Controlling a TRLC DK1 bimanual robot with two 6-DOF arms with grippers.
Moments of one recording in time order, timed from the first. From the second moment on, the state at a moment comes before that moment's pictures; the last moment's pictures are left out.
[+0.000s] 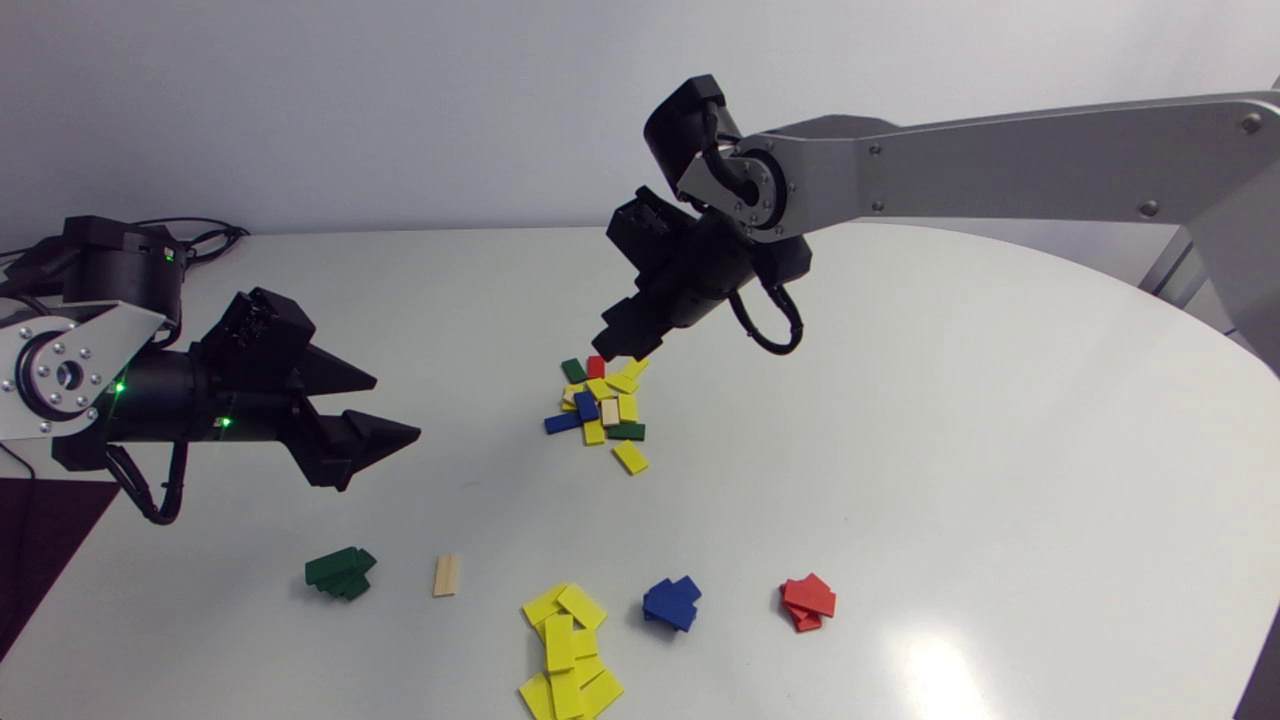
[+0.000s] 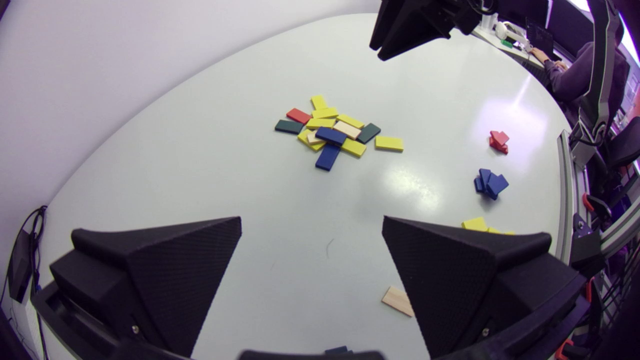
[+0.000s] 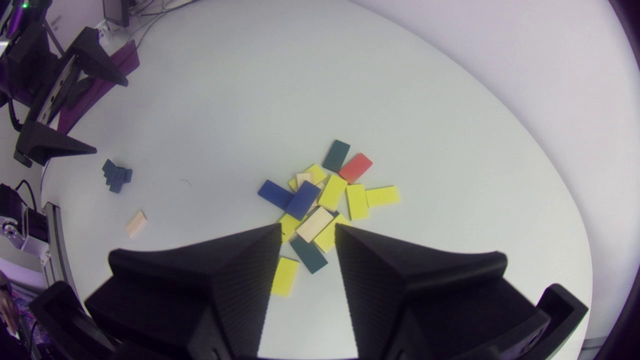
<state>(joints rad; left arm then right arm) 0.06 1.33 0.78 -0.32 0.55 0.71 0.55 1.97 1.65 -0.55 -0.19 -0.25</state>
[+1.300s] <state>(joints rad) 0.06 1.23 0.76 -0.35 0.58 0.71 0.66 2.34 2.08 -0.83 -0.04 -0.09</state>
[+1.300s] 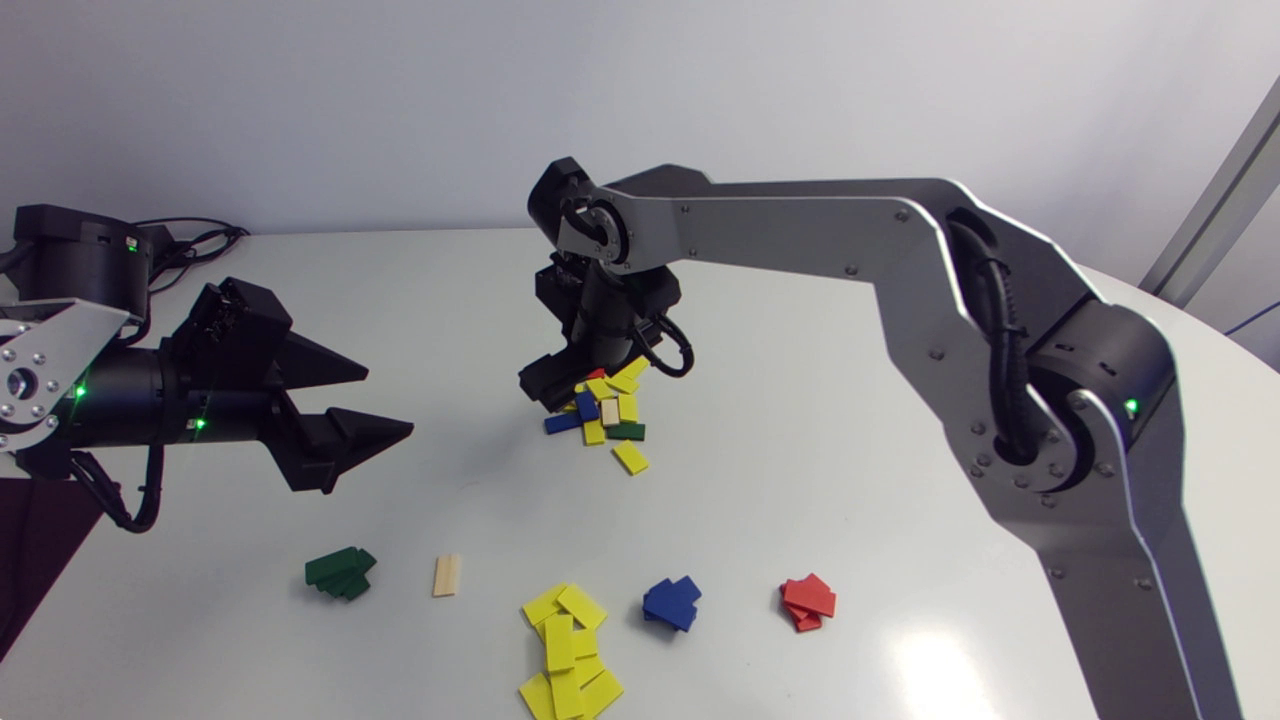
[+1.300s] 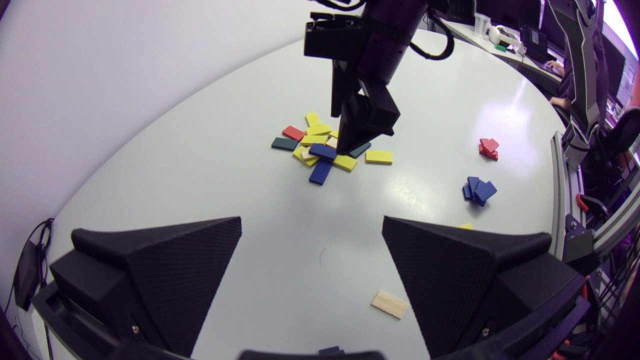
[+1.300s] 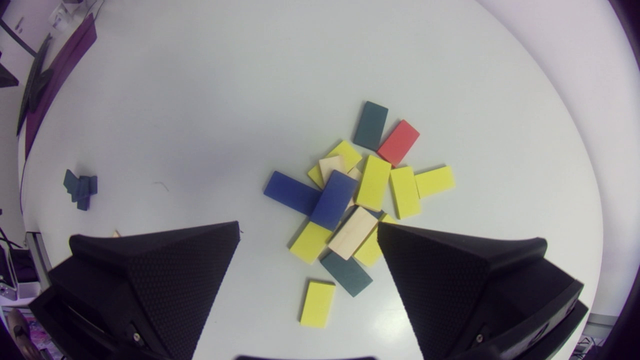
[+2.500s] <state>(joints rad) 0.11 1.21 0.74 -0.39 0.64 0.76 0.65 2.67 2.57 -1.13 -0.08 0.01</state>
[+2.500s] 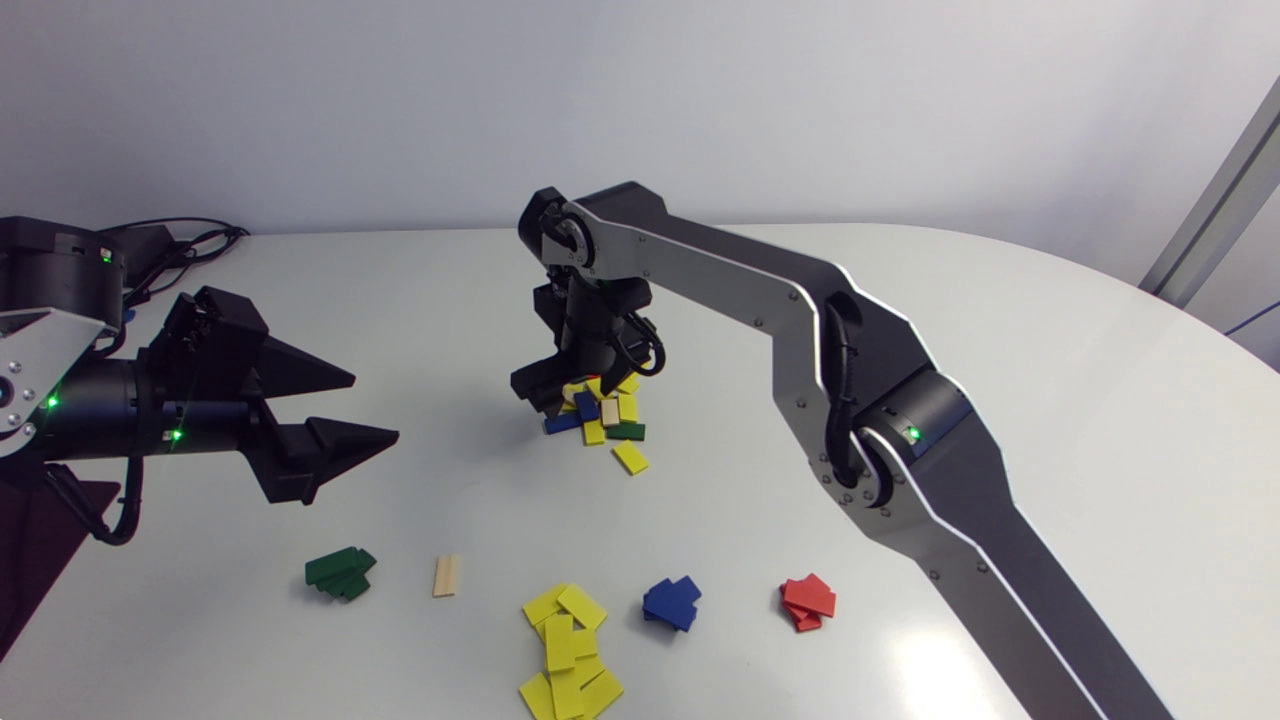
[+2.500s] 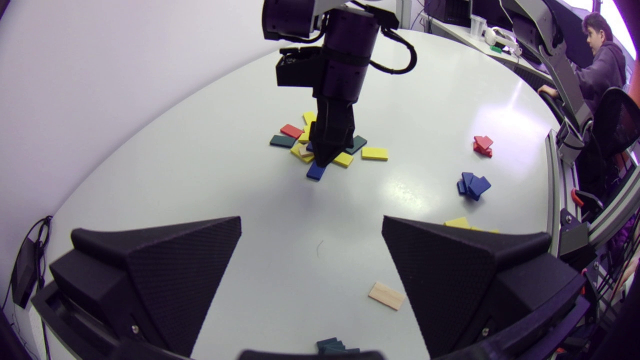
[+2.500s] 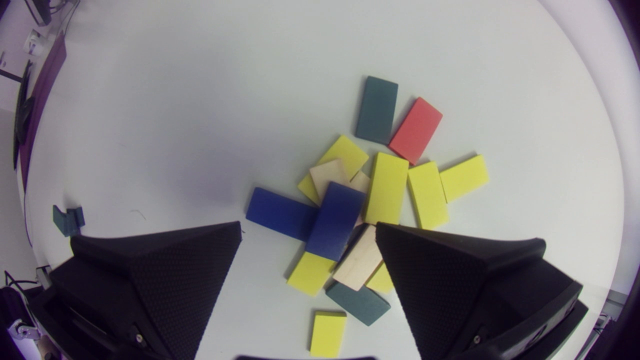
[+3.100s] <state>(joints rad) 0.13 1.21 0.74 -0.42 0.66 0.77 0.64 2.76 2.74 -1.24 -0.08 0.02</state>
